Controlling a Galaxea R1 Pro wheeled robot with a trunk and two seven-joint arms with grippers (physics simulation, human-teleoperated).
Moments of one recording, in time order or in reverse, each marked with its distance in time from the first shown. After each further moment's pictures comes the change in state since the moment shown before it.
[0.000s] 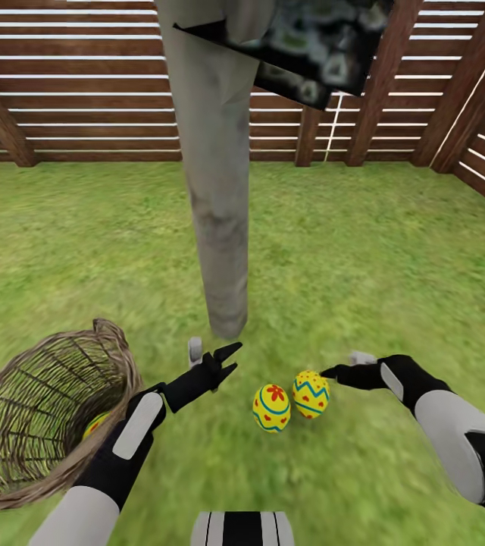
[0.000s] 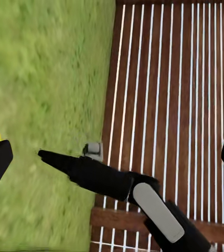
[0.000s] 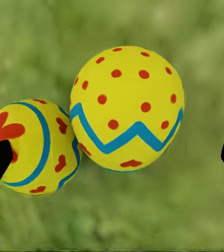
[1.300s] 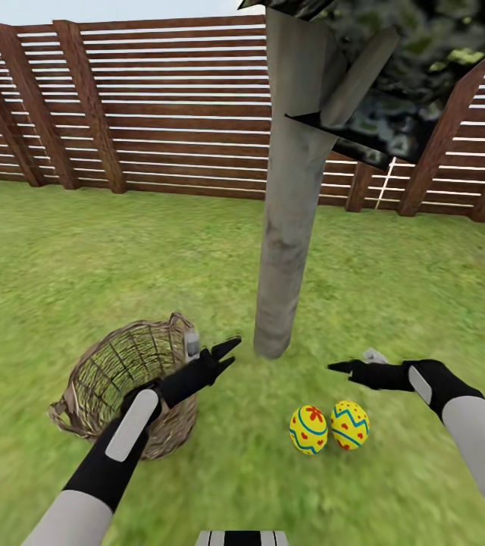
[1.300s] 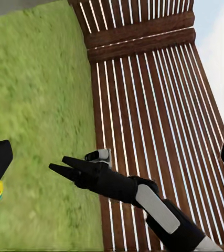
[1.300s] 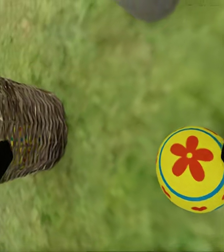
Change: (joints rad) left arm 0.017 0.024 -0.020 -0.099 -0.018 -0.007 0.003; right arm 0.016 -0.093 -0.096 -0.002 0.000 0.035 0.330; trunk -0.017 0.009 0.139
